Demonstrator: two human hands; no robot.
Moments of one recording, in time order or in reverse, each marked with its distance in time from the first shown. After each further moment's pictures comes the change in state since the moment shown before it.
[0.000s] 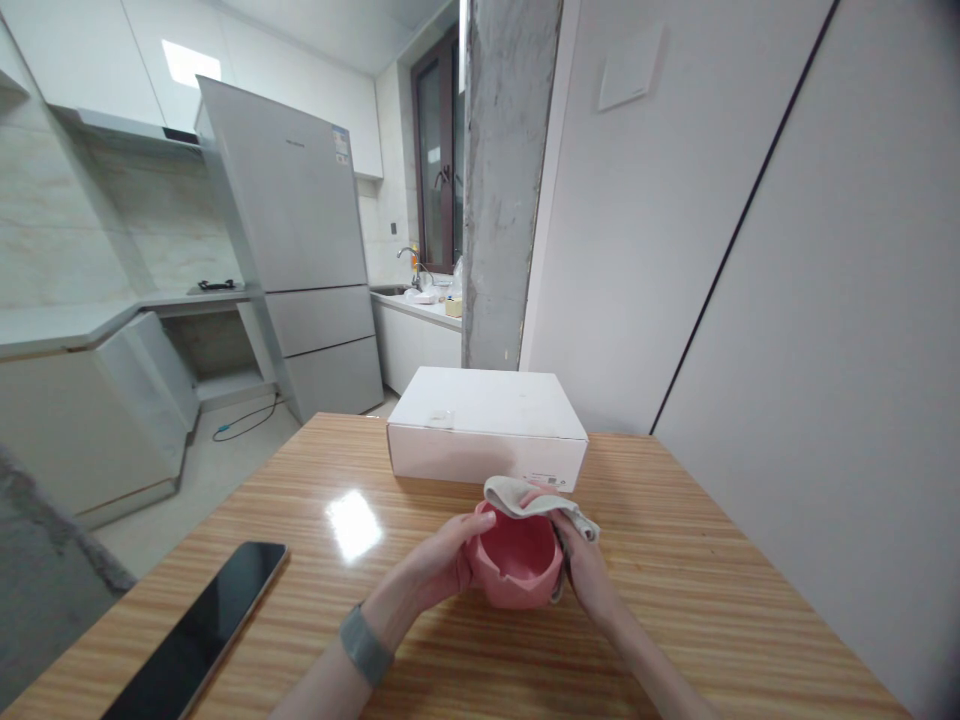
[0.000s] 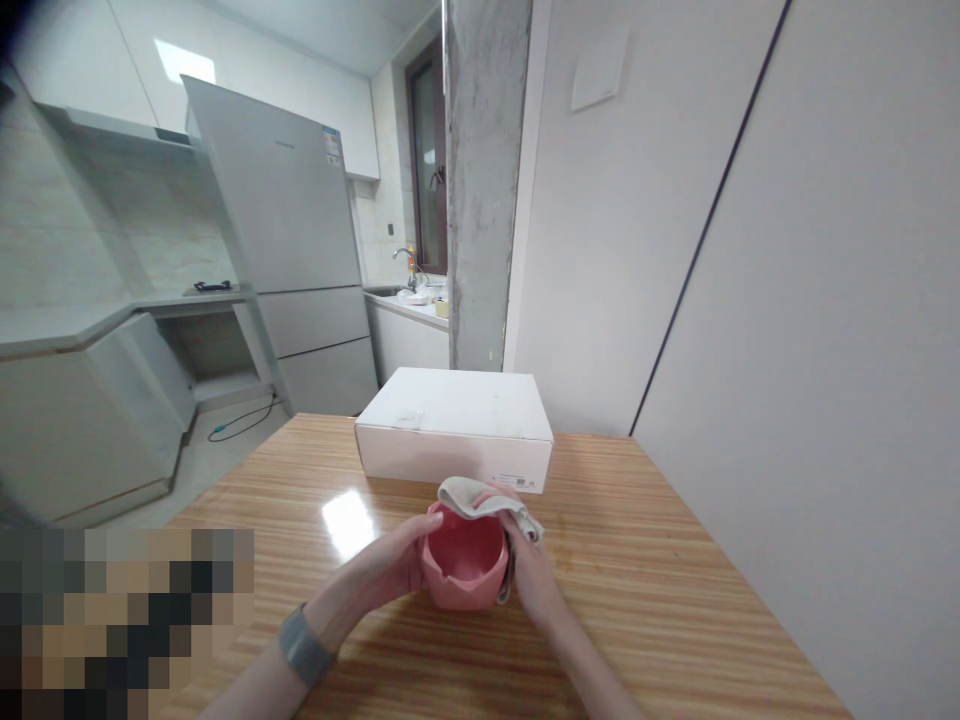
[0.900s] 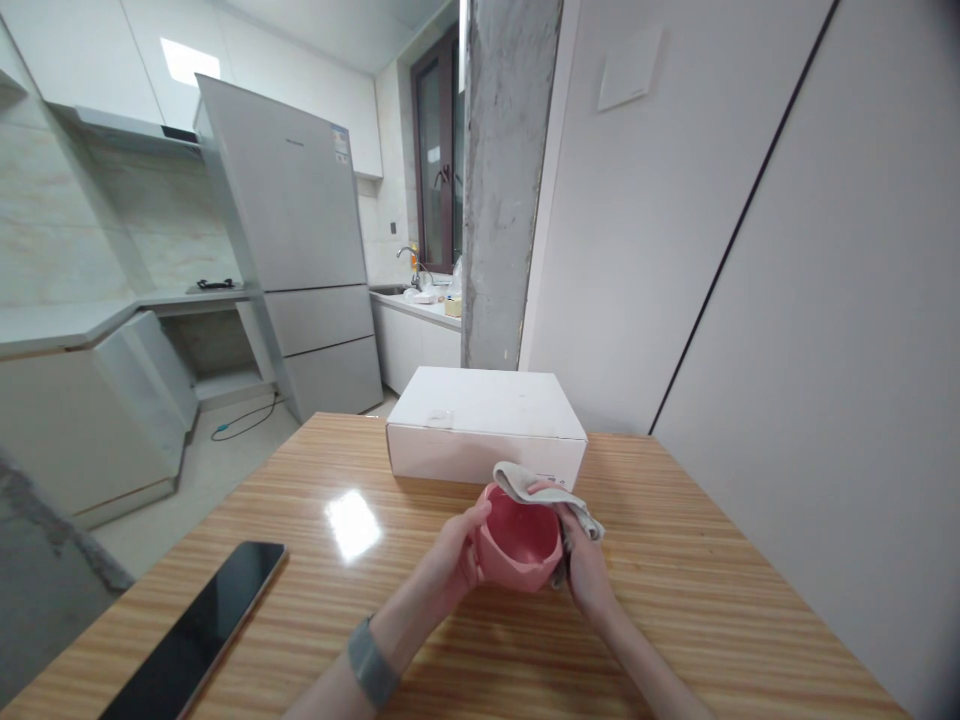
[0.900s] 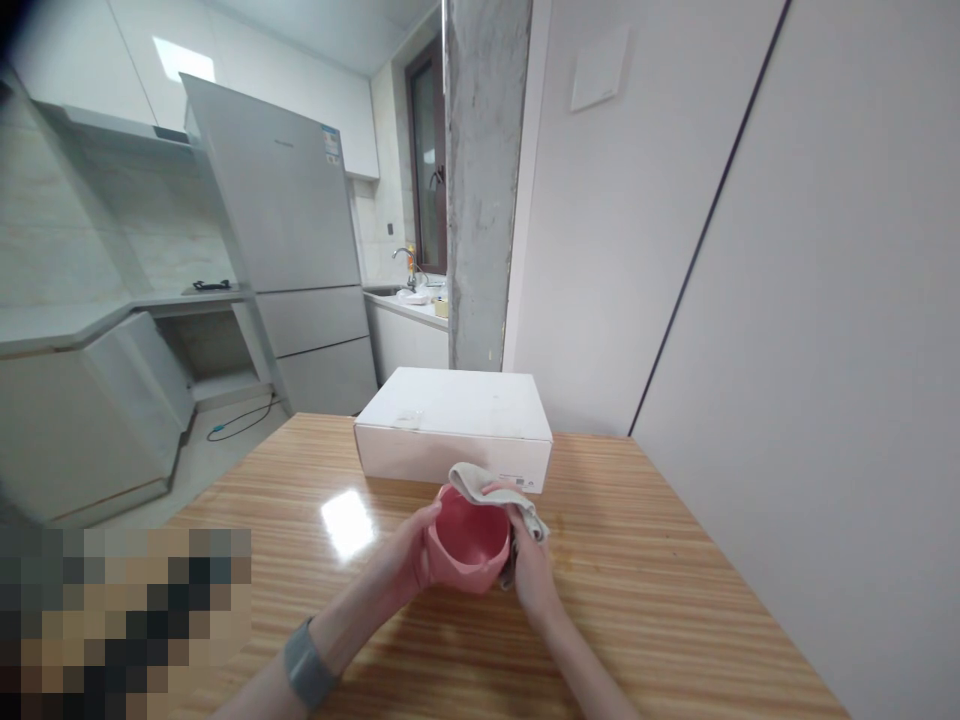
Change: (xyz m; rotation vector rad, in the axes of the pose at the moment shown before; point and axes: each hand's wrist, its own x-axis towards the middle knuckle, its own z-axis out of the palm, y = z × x) left_hand 0.010 -0.014 0.006 -0.081 0.073 0.122; right_hand 0.003 0.009 0.002 0.034 0.122 0.018
